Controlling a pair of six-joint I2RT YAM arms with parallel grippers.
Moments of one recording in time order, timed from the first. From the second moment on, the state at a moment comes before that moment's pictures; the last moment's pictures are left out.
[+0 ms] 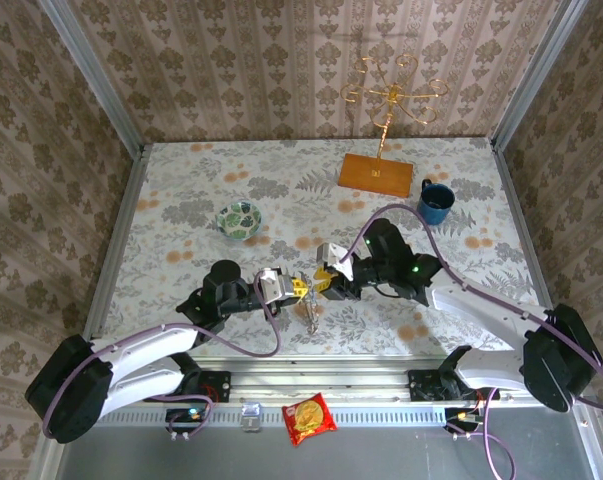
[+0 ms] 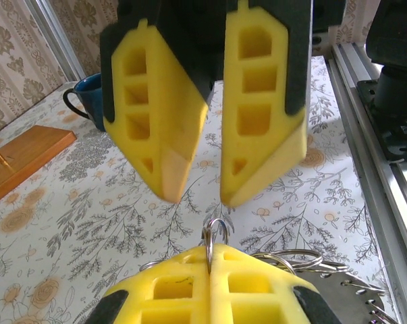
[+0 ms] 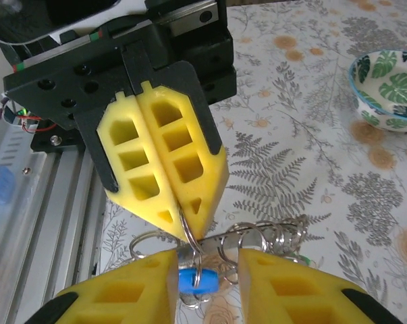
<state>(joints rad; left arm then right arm) -0.78 1.02 0.29 0.49 0.60 0.33 0.67 1.24 0.76 -0.16 -0.65 -0.42</state>
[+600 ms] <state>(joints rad) -0.77 1.03 0.29 0.50 0.59 0.31 0.69 1.32 0.76 -0.11 -0.67 -0.43</state>
